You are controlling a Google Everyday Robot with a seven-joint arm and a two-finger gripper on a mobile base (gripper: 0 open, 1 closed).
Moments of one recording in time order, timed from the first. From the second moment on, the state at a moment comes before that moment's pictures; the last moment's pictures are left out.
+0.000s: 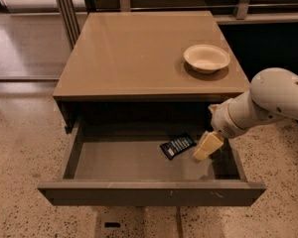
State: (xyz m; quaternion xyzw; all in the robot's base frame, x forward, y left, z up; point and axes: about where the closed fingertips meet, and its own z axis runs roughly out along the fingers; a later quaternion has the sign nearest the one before) arm 0.531 -0.168 0.719 -0.52 0.81 0.11 0.25
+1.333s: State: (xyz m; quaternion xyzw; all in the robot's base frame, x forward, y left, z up) arm 0.557 -0.175 0.668 -0.49 0.82 0.12 0.26
